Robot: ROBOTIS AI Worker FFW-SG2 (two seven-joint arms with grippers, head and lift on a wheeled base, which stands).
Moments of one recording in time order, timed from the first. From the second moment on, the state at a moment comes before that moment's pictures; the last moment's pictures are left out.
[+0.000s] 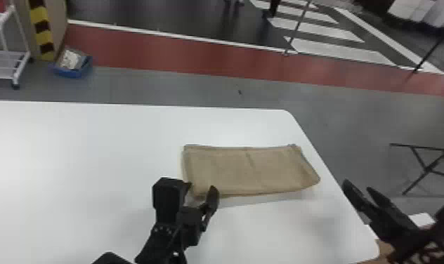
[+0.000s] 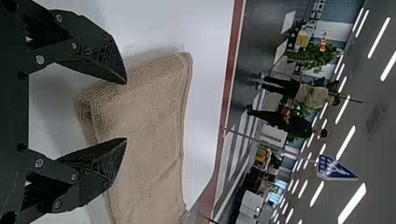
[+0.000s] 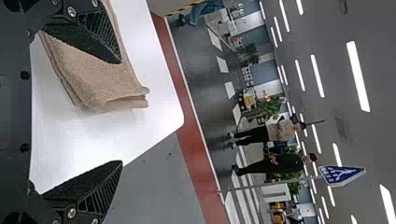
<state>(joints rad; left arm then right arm) 0.00 0.01 -0.73 -1.54 0.38 0.21 0.26 0.34 -0.07 -0.85 -1.89 -0.42 0.44 0.60</state>
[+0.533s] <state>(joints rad) -0.01 0.02 -0.73 -1.54 0.36 0.27 0.25 0.34 -0.07 -0.85 -1.89 -0.43 0.44 0.61</state>
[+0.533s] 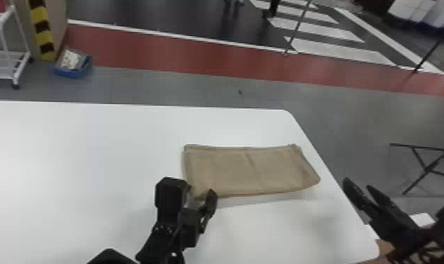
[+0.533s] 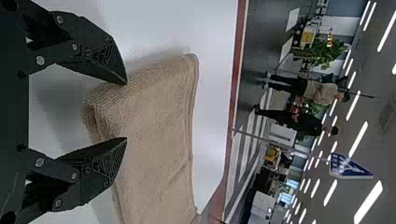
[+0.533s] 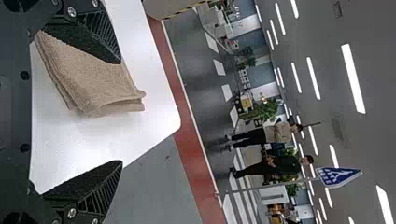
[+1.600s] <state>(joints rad) -0.04 0.04 -0.66 -1.63 0.30 0.41 0.26 0.33 -0.07 -0.85 -1.89 -0.45 0.43 0.61</state>
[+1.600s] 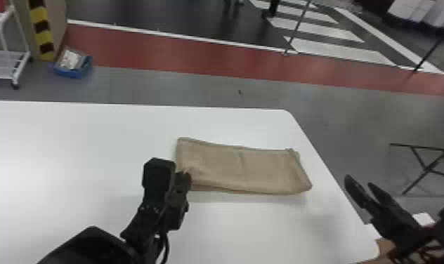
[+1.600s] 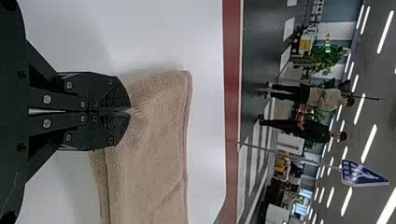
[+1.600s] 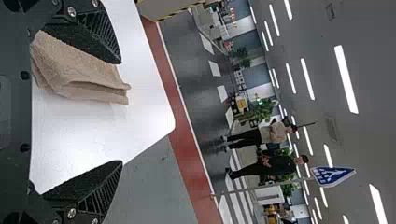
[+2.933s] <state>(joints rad) 0.33 0.33 -0.21 -2.12 0.43 0.61 0.19 0.33 -0.05 -0.75 -1.95 -0.42 0.44 0.57</state>
